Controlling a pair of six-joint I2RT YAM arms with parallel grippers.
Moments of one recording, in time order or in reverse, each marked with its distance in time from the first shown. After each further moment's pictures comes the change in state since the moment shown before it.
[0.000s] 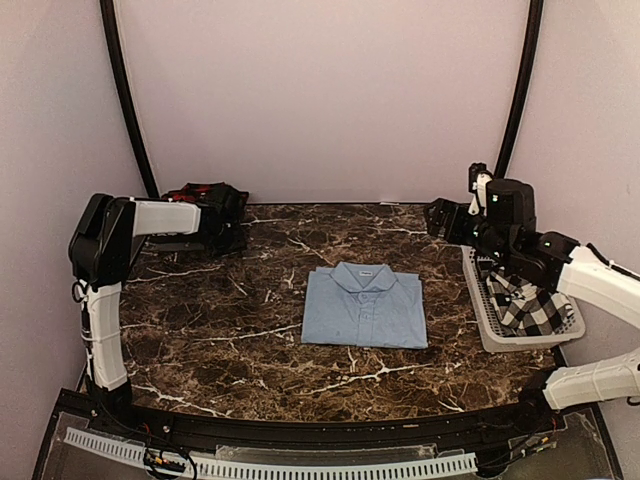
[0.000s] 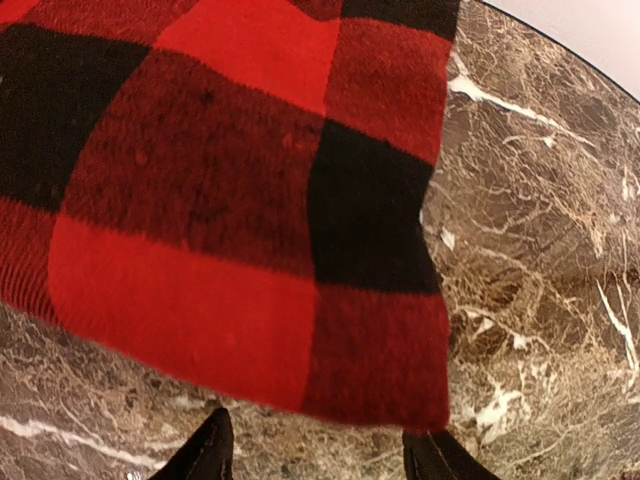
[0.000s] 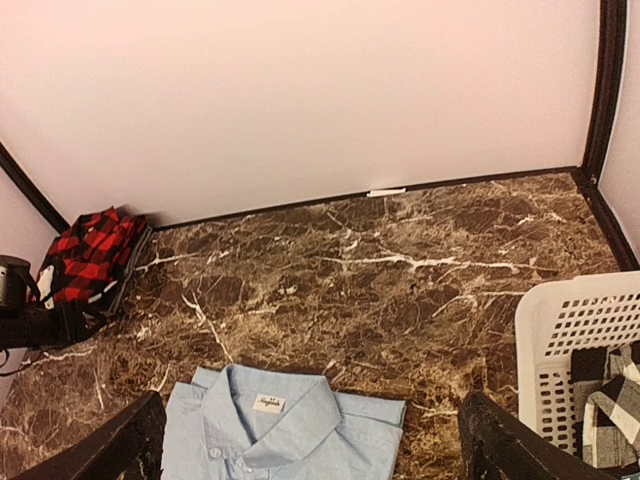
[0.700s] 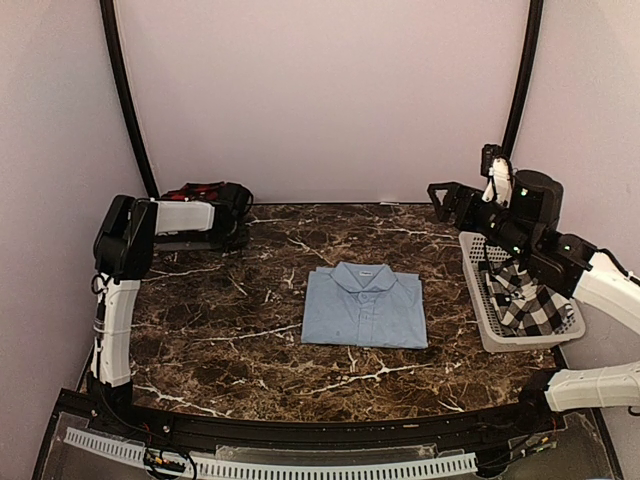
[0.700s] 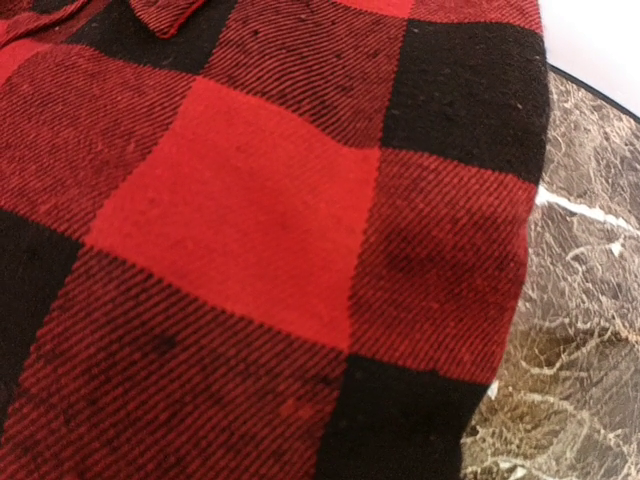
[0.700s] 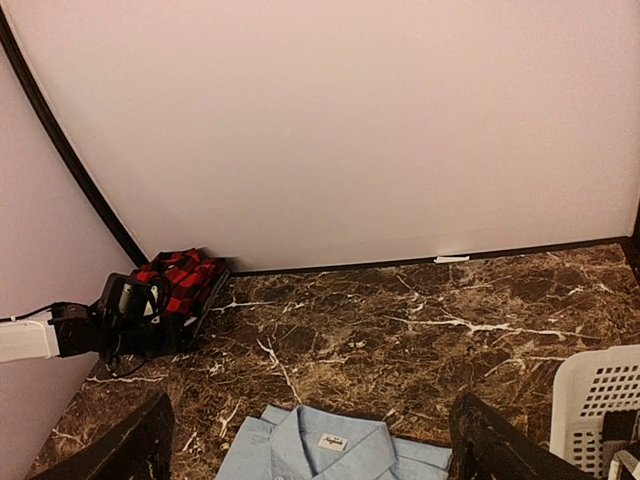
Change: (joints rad) left arm 0.019 0.206 0.227 0.000 -0.158 0.018; right arm 0.000 -0.110 0.004 0.106 -0.109 -0.050
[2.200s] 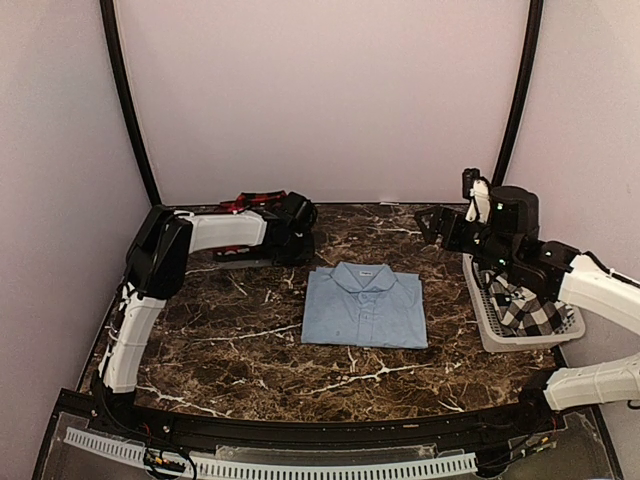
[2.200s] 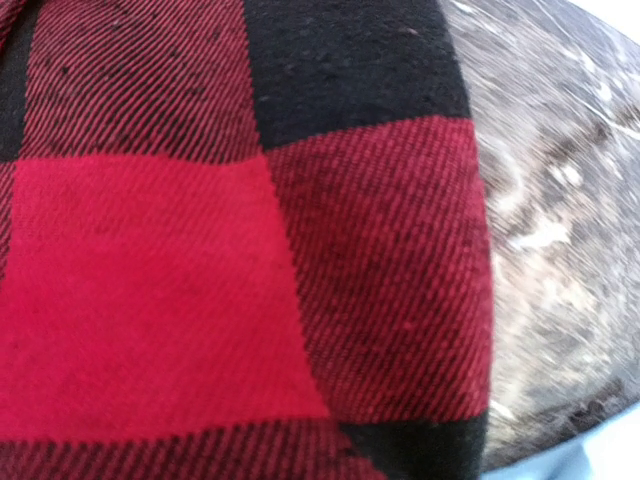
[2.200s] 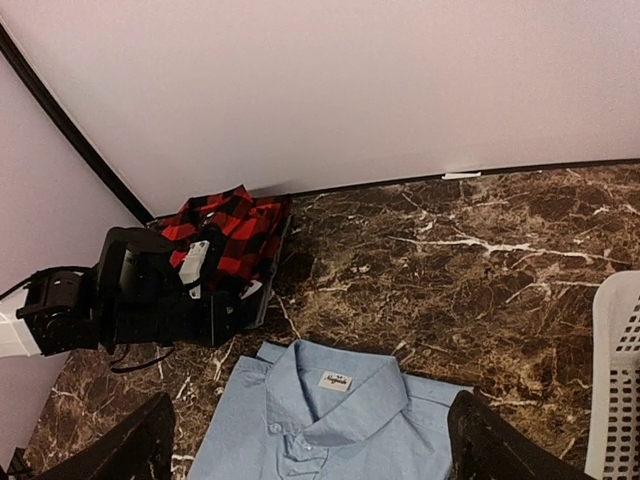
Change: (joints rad) left arm -0.307 0.097 0.182 -0.062 0.254 -0.007; right arm 0.000 0.060 -0.069 -0.014 -0.070 0.076
